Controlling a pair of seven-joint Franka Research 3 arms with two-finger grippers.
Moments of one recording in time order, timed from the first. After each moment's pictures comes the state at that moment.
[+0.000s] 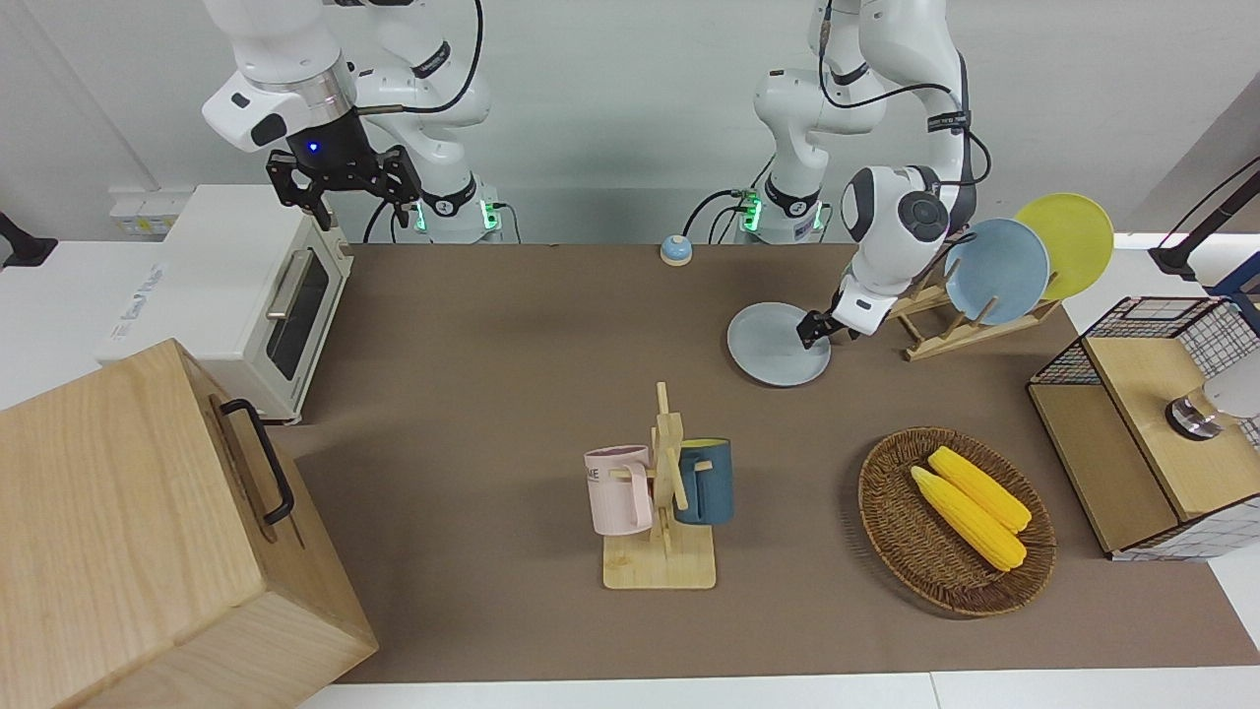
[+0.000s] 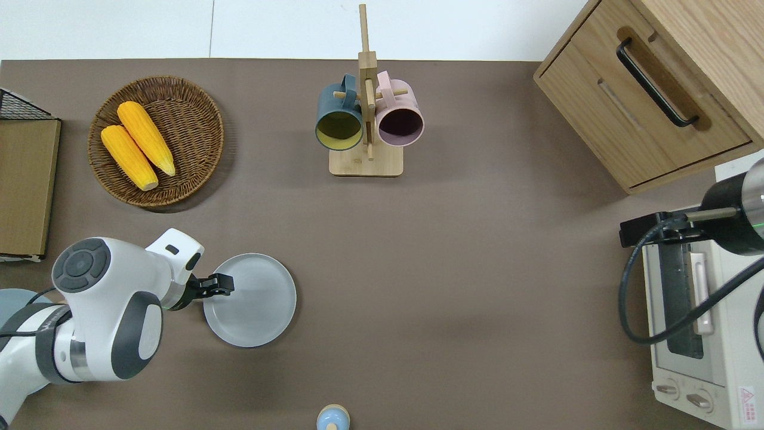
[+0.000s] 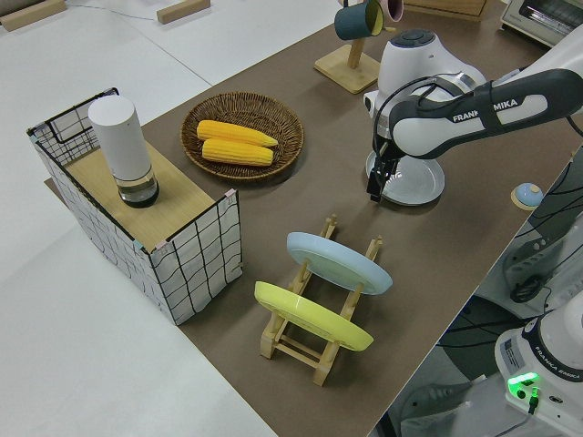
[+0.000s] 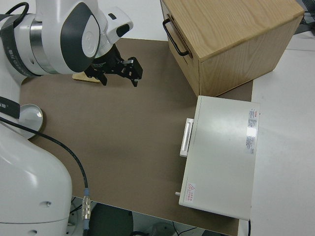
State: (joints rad) left arm -0.24 -0.01 0.15 -2.39 -0.07 2.25 -0.24; right arm -0.02 -0.02 0.11 -1.50 -0.01 1.43 0.05
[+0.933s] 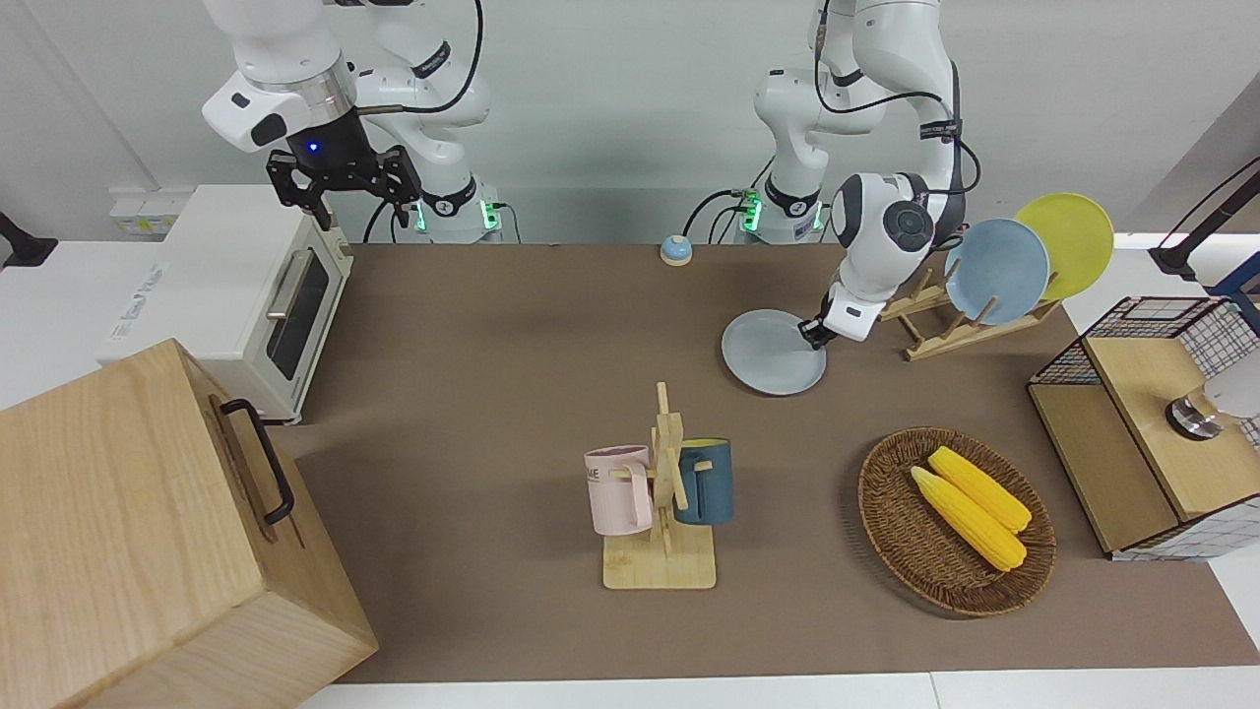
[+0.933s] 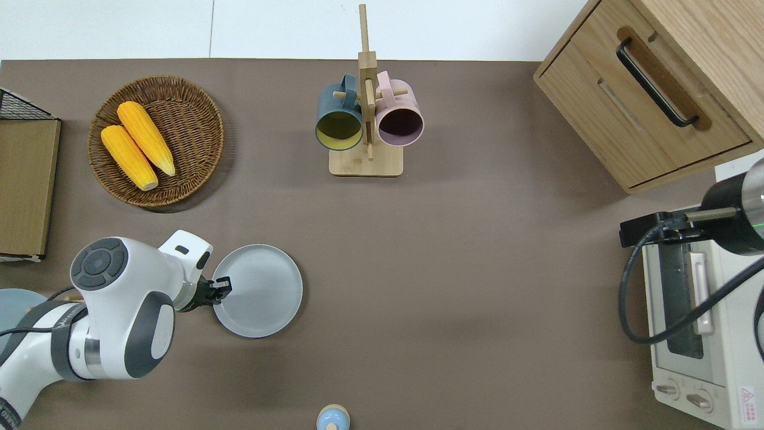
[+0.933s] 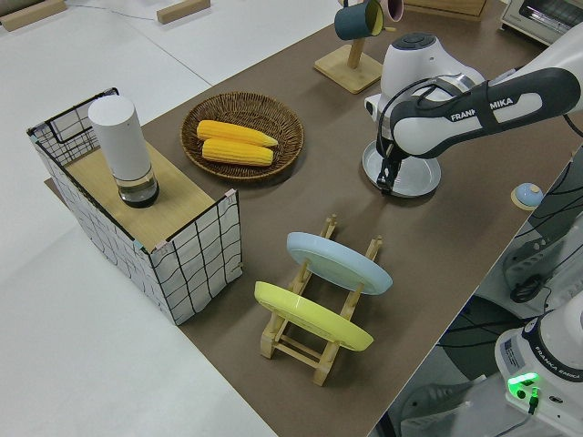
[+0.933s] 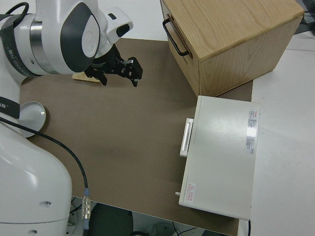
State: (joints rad) left arm -0.26 0.01 0.14 -2.39 -0.07 2.24 -0.34; right arm -0.02 -0.02 0.11 -1.50 -0.01 1.43 0.05
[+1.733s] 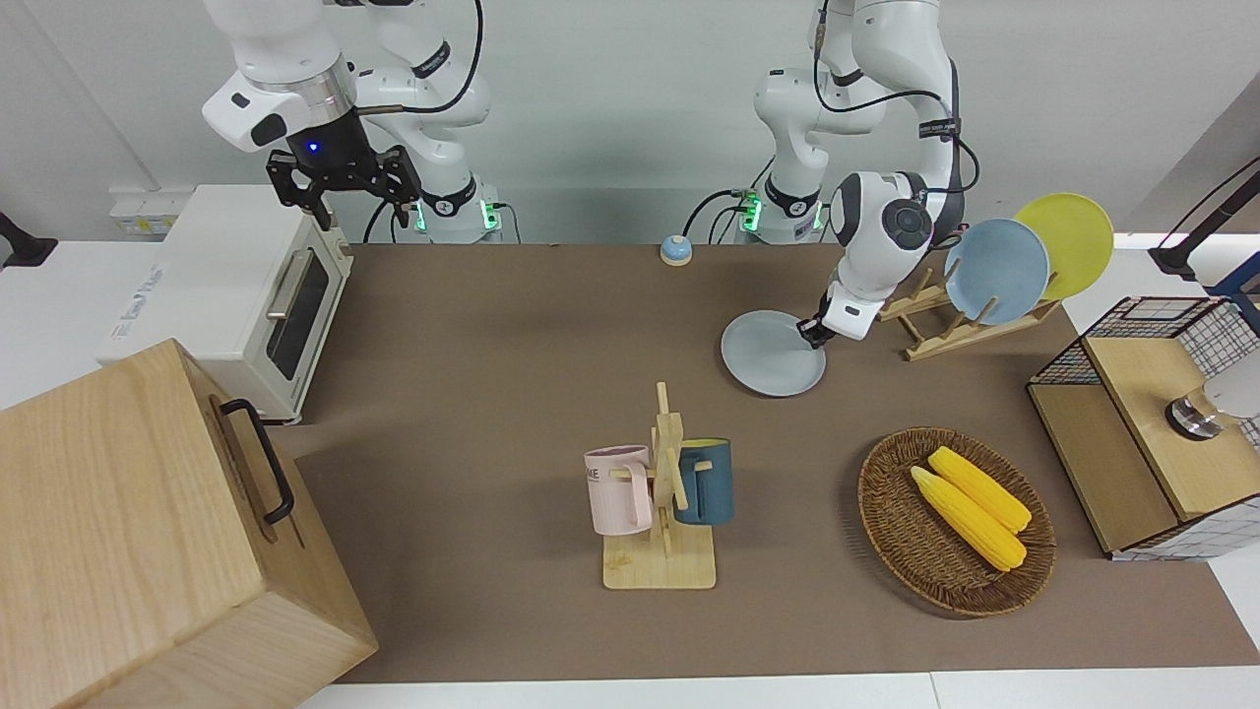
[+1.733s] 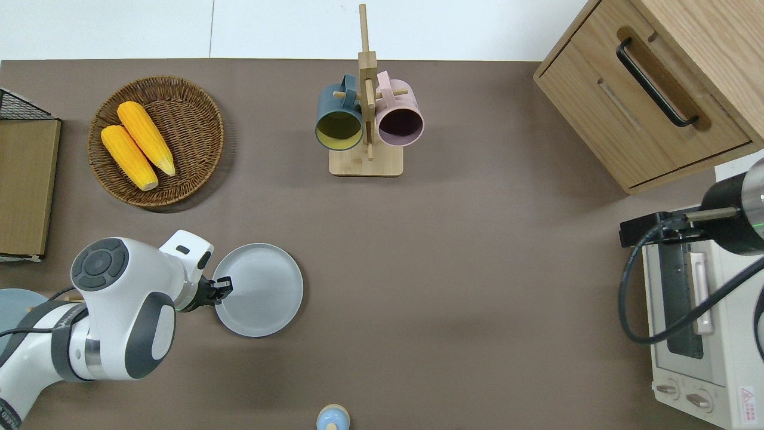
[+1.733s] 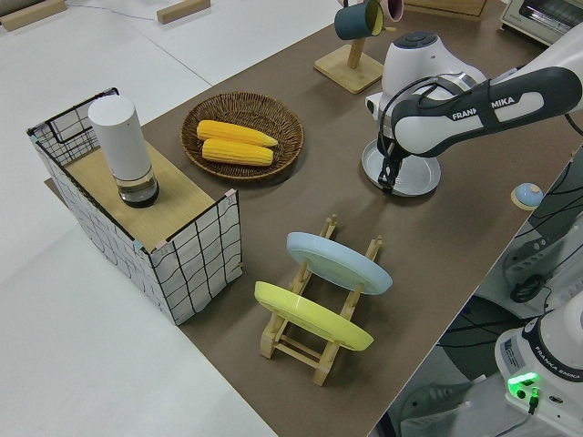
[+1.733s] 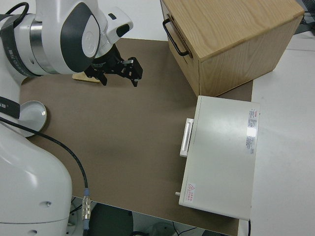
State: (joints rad) left arm -0.26 0.00 0.13 -2.39 -0.08 2.24 -0.34; right arm -0.02 -0.02 0.11 -1.50 -0.01 1.43 0.05
